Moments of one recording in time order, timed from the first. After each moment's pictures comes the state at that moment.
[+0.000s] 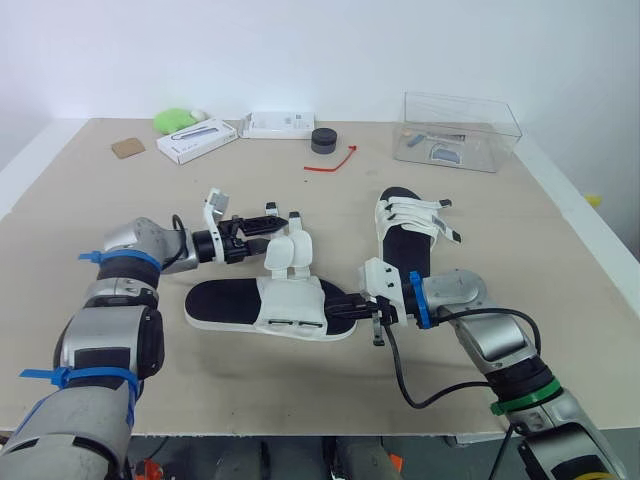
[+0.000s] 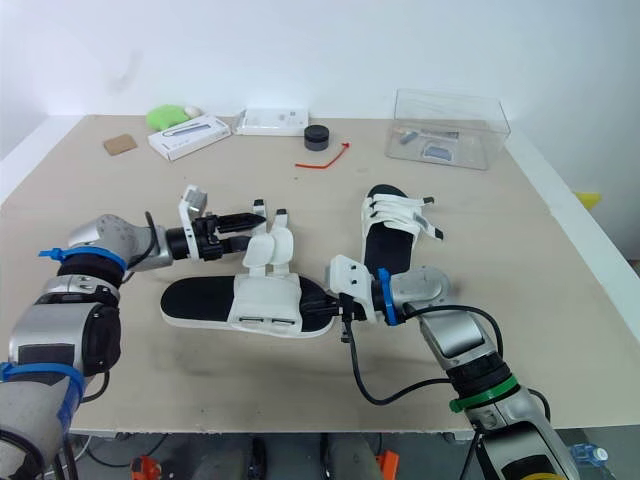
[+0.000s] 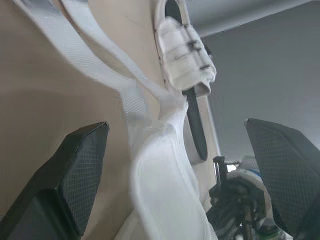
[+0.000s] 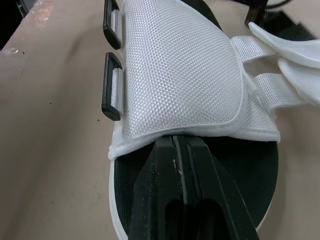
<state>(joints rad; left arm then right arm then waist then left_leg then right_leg) -1.10 0.44 0.17 1.09 -0.59 1.10 -0.99 -0.49 -0.55 0.30 -0.04 0.20 0.23 1.18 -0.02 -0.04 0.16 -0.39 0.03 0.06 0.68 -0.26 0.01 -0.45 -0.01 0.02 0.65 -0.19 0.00</state>
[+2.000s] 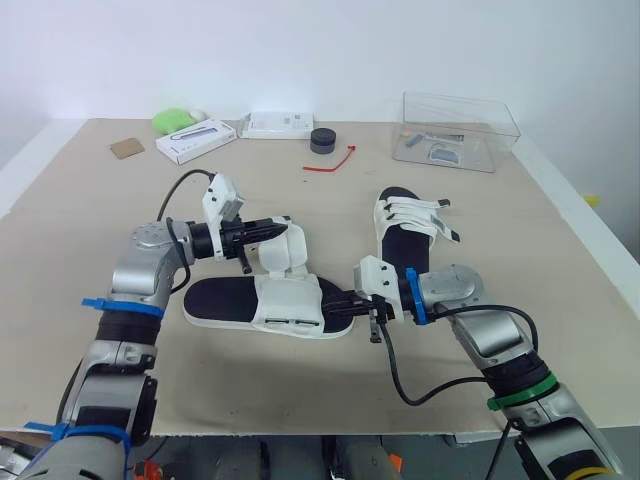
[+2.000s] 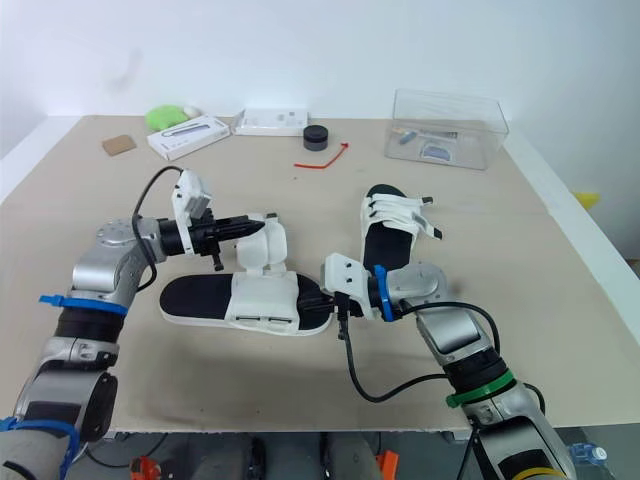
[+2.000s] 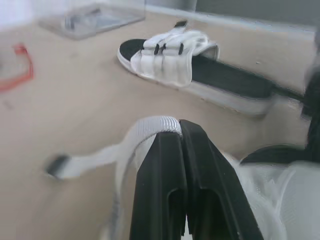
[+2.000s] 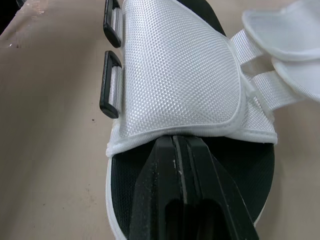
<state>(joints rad) -0.70 0.46 0.01 0.30 -0.26 0.24 -1.14 -0.52 -0.54 0.31 -0.02 0.17 0.23 1.18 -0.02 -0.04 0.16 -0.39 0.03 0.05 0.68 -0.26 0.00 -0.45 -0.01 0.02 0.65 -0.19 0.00</state>
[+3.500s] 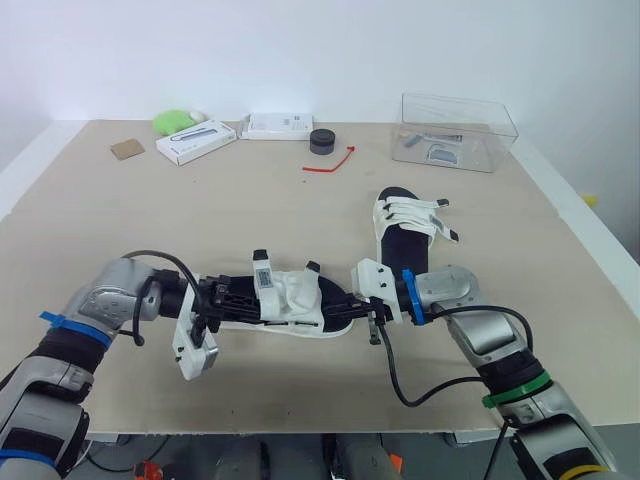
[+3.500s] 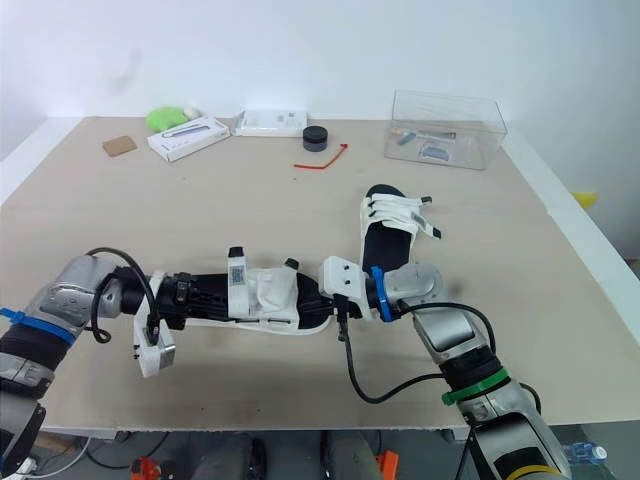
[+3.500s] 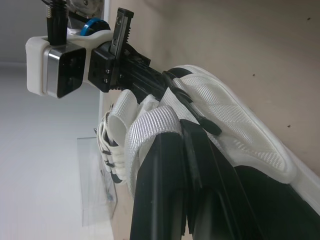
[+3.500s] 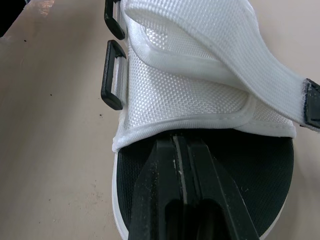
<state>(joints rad) -0.62 0.78 -0.31 0.46 0.10 -1.42 -0.96 -0.53 -0.52 0.32 0.03 0.15 0.20 1.22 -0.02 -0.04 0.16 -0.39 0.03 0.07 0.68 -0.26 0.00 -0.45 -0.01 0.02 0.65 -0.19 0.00</state>
